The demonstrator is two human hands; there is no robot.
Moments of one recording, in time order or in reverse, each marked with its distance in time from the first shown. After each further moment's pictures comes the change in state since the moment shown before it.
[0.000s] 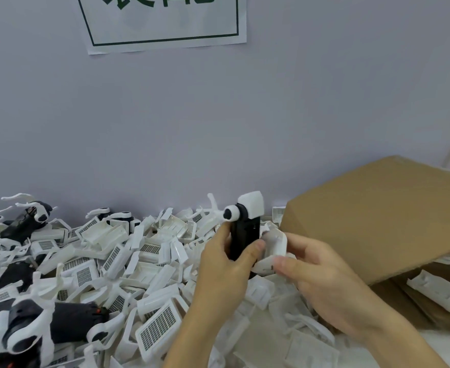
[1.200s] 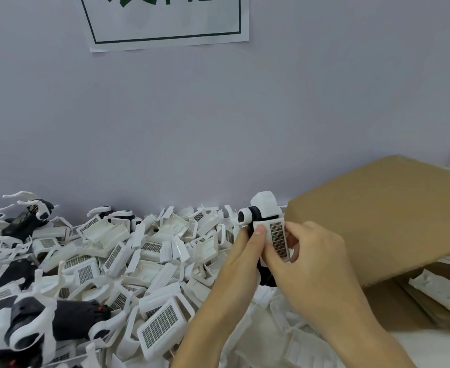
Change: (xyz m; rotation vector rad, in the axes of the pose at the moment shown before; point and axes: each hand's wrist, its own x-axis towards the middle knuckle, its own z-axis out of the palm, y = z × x) left_hand -0.003 -0.004 0.011 -0.264 -0.239 -0.143; right_hand 0.007 -0.012 0.036 -0.943 0.659 -0.204
